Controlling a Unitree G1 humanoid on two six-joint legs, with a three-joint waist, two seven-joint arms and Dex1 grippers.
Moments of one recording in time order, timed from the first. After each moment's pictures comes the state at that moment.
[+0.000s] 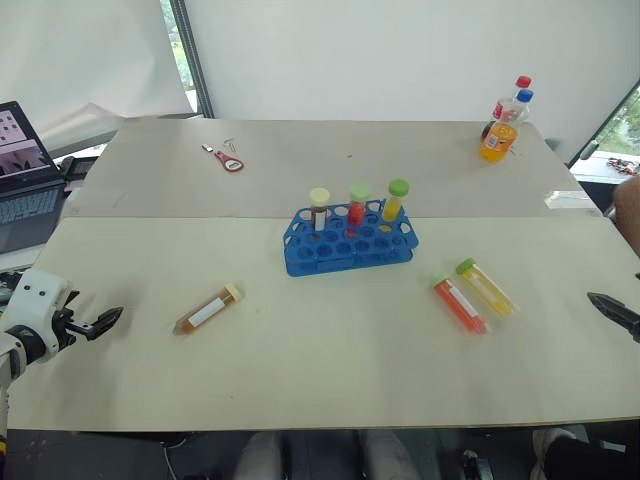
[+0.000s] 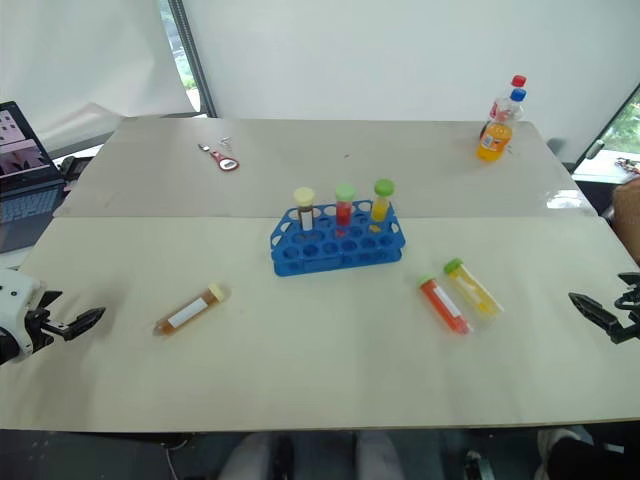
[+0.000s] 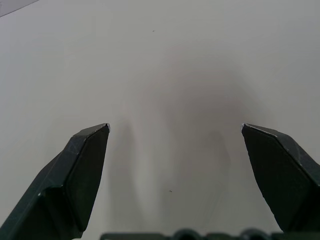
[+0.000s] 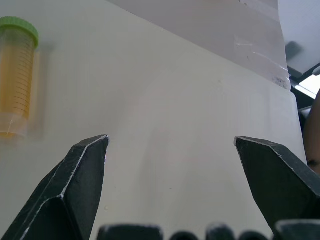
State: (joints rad) left arm 0.01 0.91 0.45 0.25 -0.27 0.31 -0.75; right arm 0.01 -1.02 -0.58 0.35 0.30 0.16 0.89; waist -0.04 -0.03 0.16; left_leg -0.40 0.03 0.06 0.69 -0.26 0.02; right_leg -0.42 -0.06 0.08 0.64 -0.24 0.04
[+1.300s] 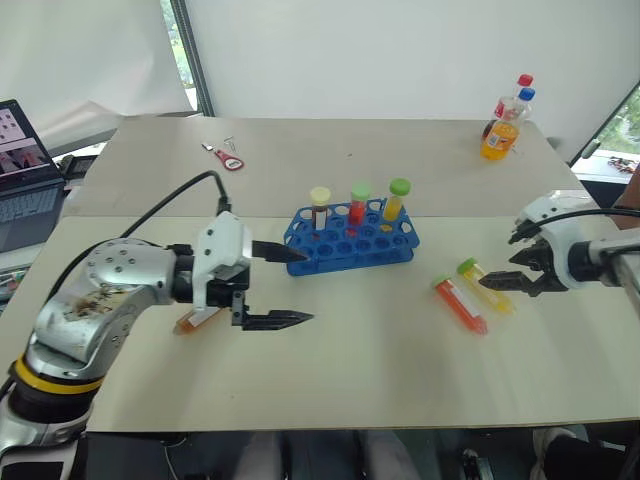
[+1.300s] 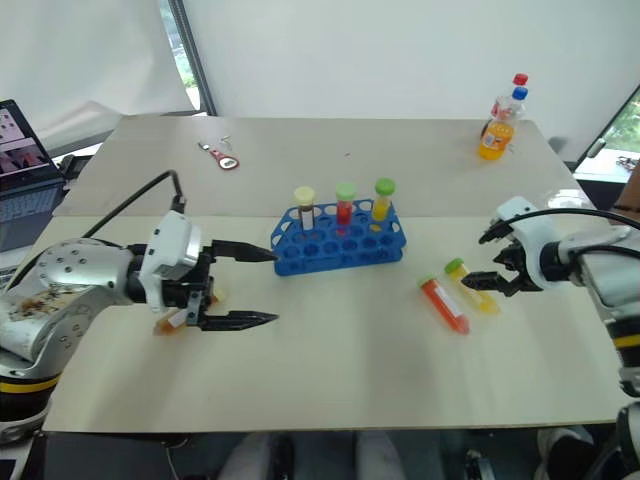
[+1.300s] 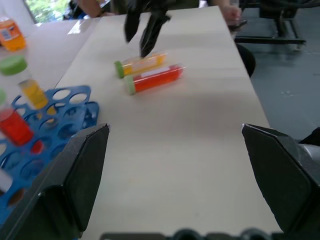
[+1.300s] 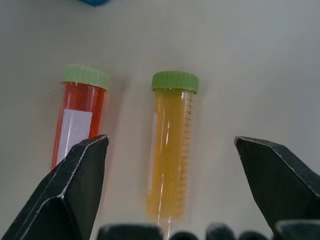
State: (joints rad) left arm -0.46 0.82 -0.05 -0.46 -0.61 0.53 -1.13; right arm -0.75 -1.05 0.27 0.27 0.21 0.96 0.99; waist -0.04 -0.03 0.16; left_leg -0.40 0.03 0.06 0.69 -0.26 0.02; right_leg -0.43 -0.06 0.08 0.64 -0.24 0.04
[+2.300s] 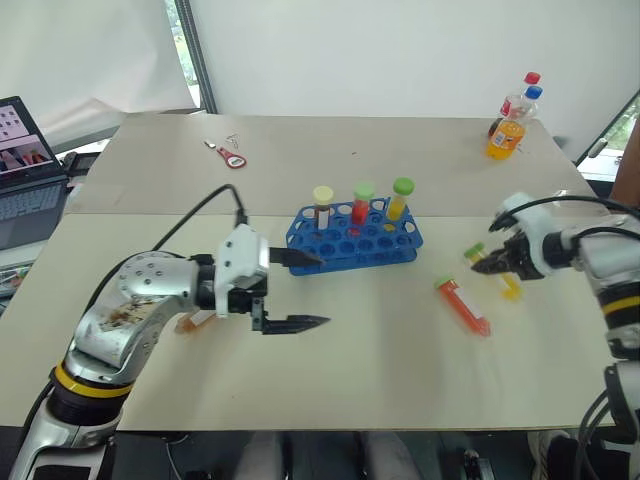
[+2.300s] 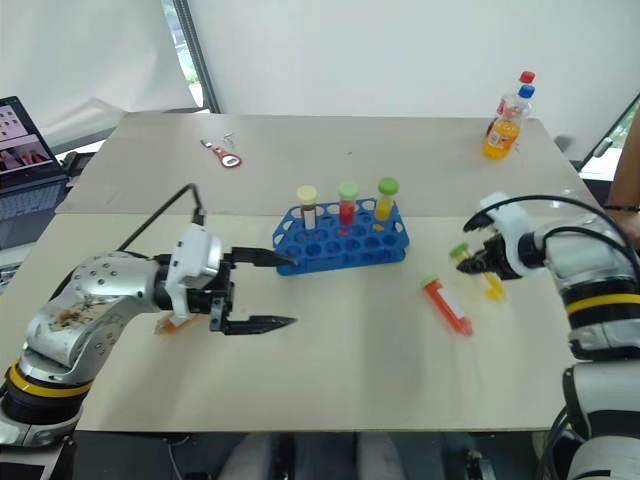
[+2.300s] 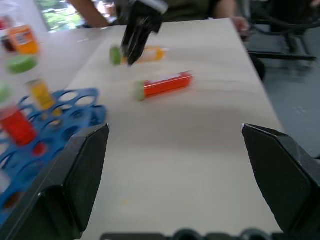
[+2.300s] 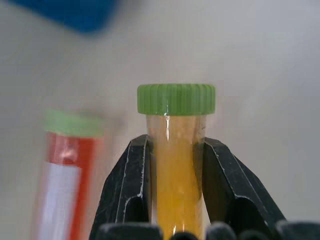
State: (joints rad) left arm -0.38 0.73 -0.02 -0.41 -0.55 0.47 -1.09; right arm -0.78 -0.93 0.05 0.25 0.15 0.90 1.10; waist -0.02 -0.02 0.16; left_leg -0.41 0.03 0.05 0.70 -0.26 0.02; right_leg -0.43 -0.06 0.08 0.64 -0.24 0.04
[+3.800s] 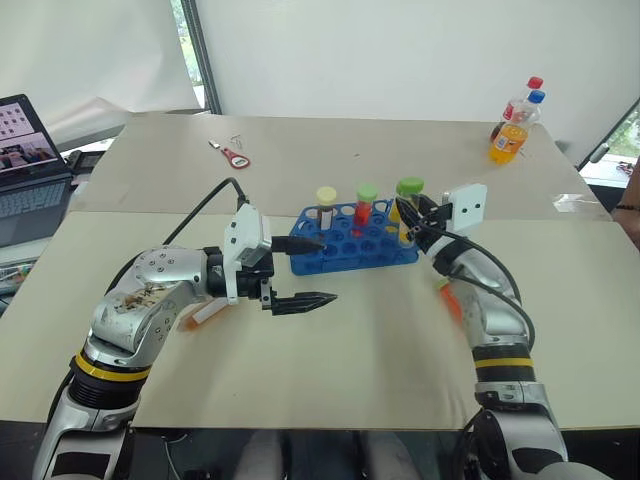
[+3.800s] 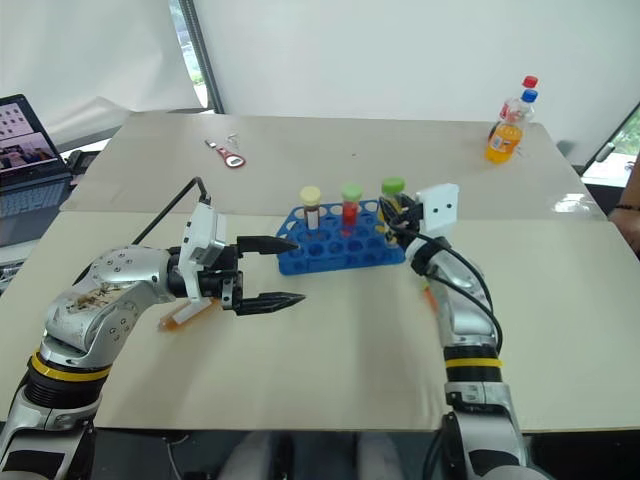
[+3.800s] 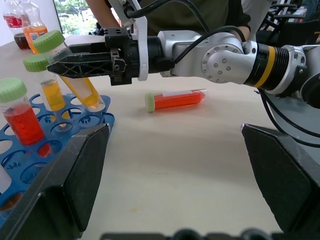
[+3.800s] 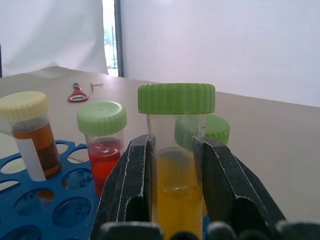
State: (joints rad) left arm -0.48 0.63 -0.07 -0.34 -0.58 0.55 -1.04; right arm -0.56 -0.24 -0.13 0.23 0.19 0.07 0.40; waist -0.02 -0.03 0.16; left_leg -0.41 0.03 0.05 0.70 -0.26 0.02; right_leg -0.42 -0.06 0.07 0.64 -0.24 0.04
